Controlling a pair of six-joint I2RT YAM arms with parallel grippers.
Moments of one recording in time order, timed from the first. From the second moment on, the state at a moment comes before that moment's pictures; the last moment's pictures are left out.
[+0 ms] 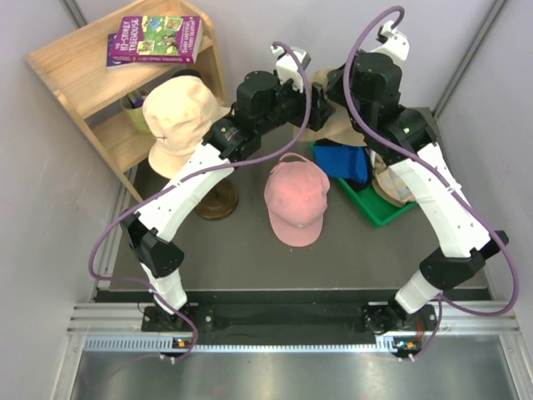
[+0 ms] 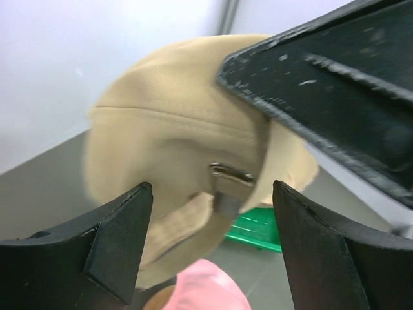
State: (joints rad) left arm -0.73 1.78 2.03 -0.32 0.12 -0.22; right arm 0.65 1.59 2.09 -0.61 0.57 0.63
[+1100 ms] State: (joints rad) left arm -0.70 1.78 1.98 -0.24 0.04 -0.13; right arm 0.39 1.20 1.47 -0.44 0.14 1.02
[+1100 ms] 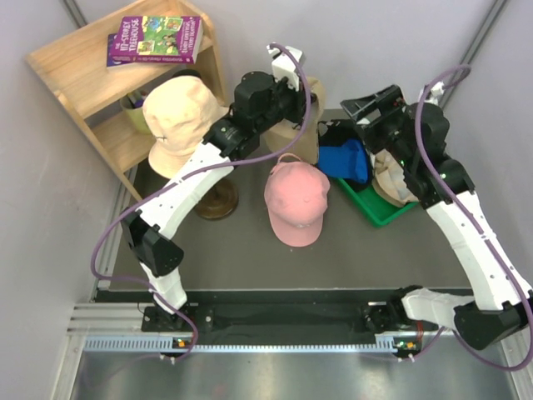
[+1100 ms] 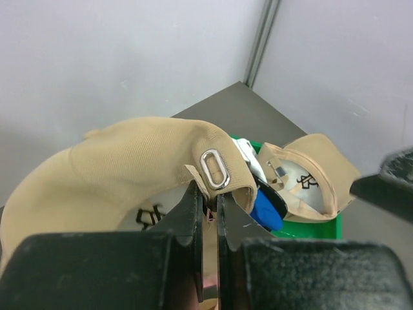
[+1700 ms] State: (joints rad) left arm -0.71 1.83 2.03 -0.24 0.03 -0.14; right arm 0.39 1.10 1.17 -0.29 -0.03 1.51
